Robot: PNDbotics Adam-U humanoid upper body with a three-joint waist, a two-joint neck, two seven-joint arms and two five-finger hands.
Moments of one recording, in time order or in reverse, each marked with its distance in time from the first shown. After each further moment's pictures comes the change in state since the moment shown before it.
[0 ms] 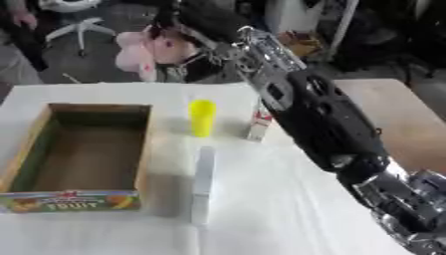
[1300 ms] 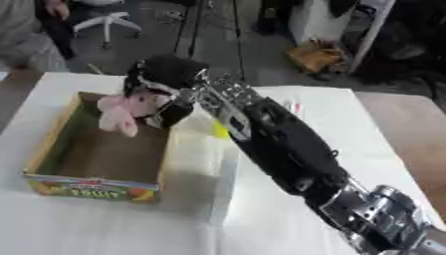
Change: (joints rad) left arm -0.063 -0.032 -0.045 -0.001 0.019 -0.036 -0.042; right arm 0.034 0.124 -0.014 0.196 0.144 -0.079 0.041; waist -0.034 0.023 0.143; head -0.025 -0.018
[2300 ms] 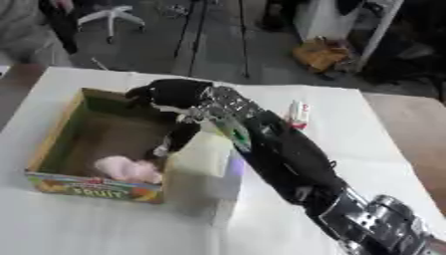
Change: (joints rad) left arm -0.007 -0.003 0.000 0.000 0.000 -0.009 0.003; right arm 0.005 -0.007 -0.036 0.021 0.041 -0.071 0.054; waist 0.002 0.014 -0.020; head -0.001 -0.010
